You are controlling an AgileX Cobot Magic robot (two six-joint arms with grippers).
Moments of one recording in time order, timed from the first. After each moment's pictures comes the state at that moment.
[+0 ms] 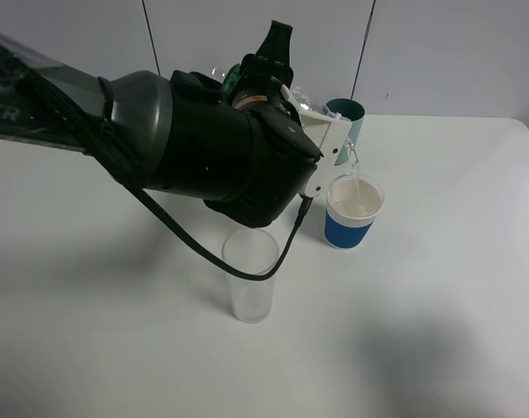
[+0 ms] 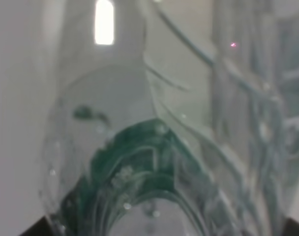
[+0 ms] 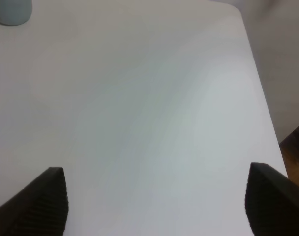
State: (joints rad) left arm -1.06 2.00 -1.25 -1.53 -1.15 2.84; right arm 0.00 0.00 -0.49 -0.08 1.06 -0.10
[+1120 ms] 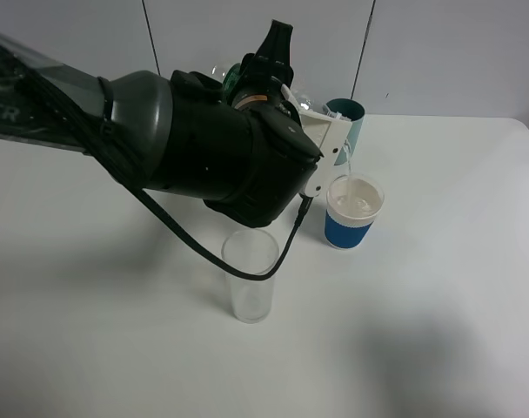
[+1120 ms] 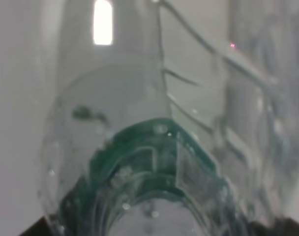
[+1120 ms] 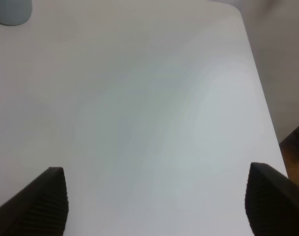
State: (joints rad) left arm -1.06 2.00 -1.25 -1.52 -1.15 2.84; right arm 0.00 0.00 -0.49 -0.08 1.06 -0.10
